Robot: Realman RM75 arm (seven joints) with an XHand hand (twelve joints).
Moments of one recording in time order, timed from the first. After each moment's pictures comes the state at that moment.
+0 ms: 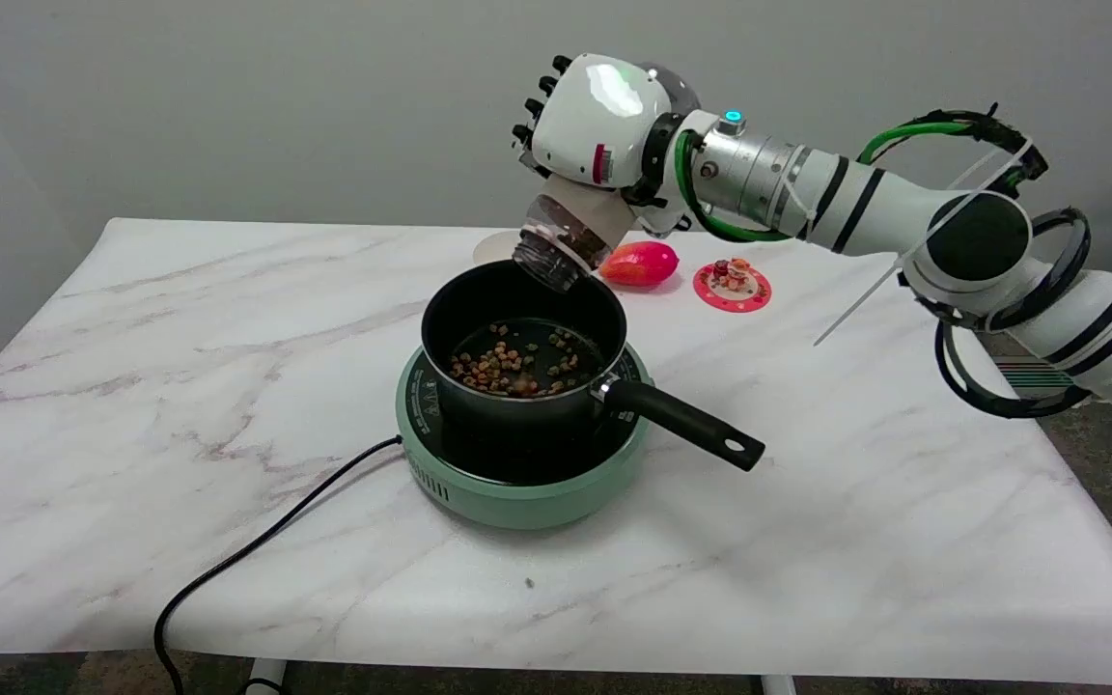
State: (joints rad) arm 0.74 -0.68 -2.22 1.66 -1.31 0.25 1.68
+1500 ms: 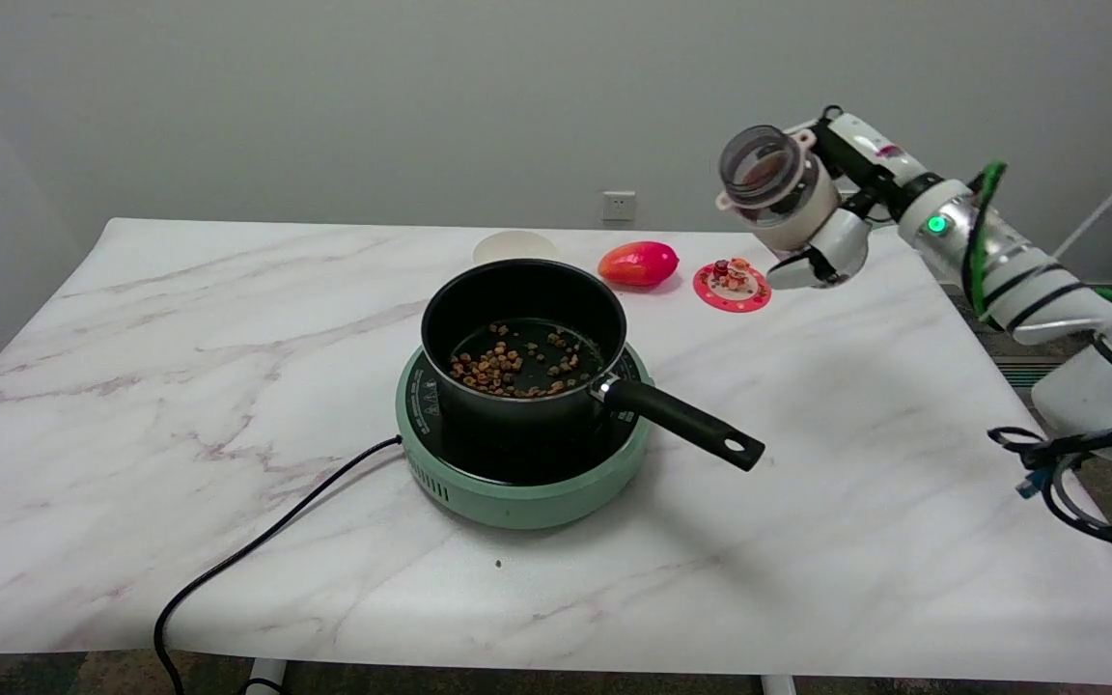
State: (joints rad) arm 0.08 -0.71 -1.48 1.39 -0.24 0.30 1.74
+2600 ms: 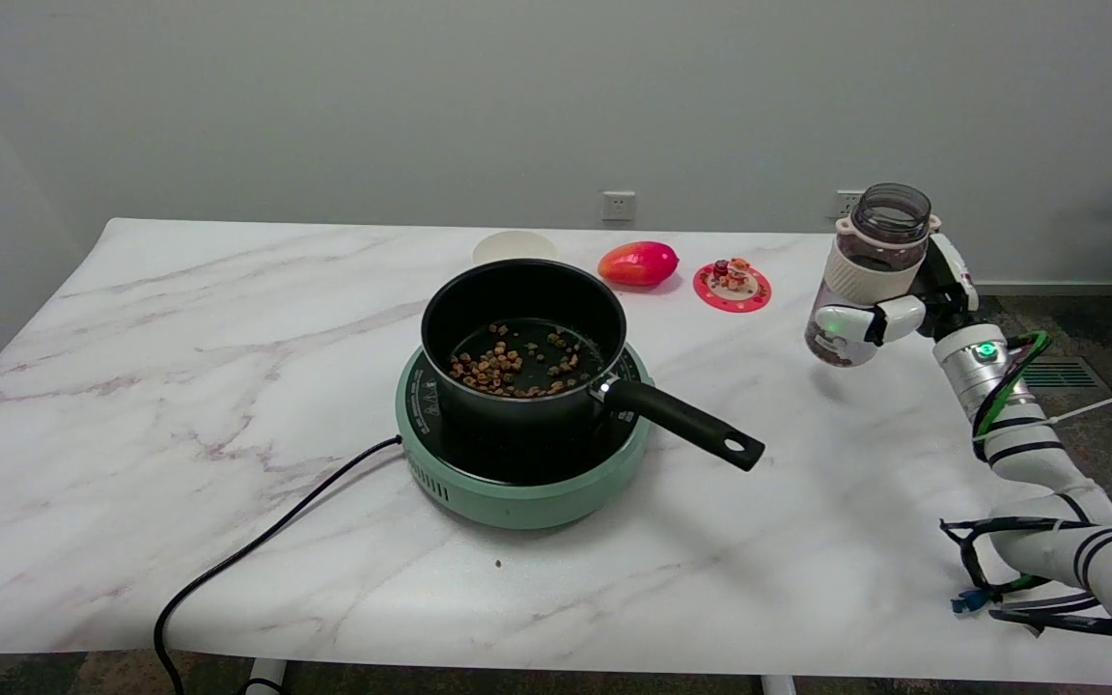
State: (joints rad) arm 0.24 -0.91 -1.68 0.48 0.38 1.00 1.76
